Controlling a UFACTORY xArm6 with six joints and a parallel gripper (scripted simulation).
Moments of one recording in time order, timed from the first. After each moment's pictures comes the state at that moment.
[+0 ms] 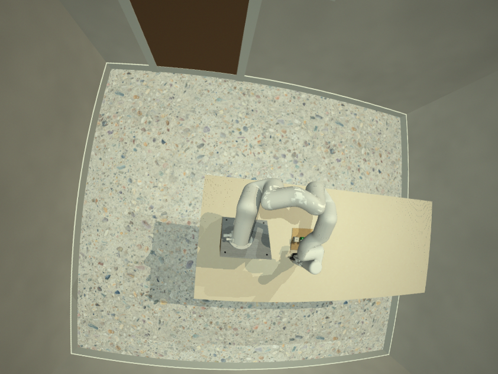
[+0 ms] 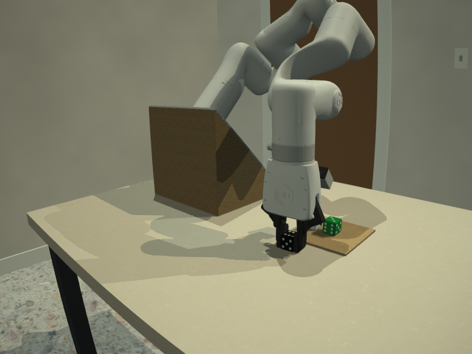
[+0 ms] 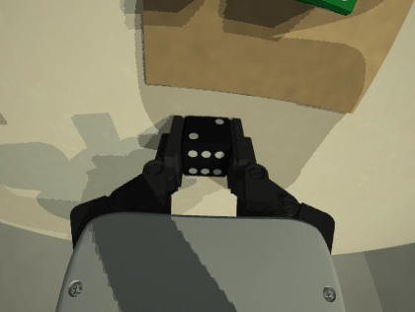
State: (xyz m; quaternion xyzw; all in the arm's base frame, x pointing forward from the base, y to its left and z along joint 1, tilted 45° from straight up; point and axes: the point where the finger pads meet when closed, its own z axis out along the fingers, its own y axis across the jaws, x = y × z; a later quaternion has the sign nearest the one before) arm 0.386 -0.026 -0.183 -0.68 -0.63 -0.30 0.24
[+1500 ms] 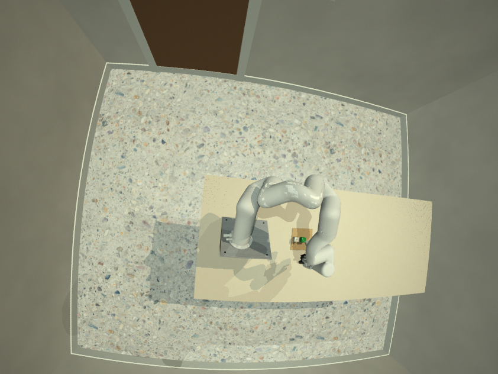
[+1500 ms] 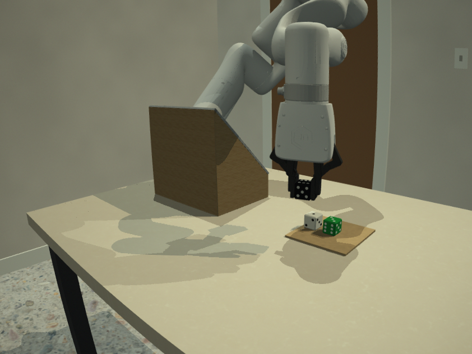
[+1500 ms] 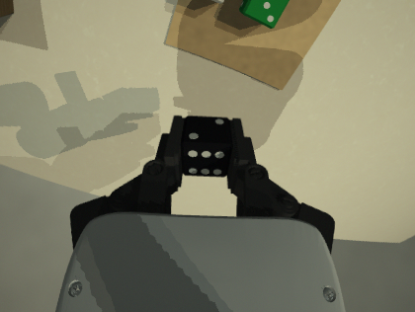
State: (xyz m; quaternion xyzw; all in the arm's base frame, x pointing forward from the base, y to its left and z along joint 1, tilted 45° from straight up) arm 0.392 -0.087 -0.100 -0.59 -0.71 -0.32 0.20
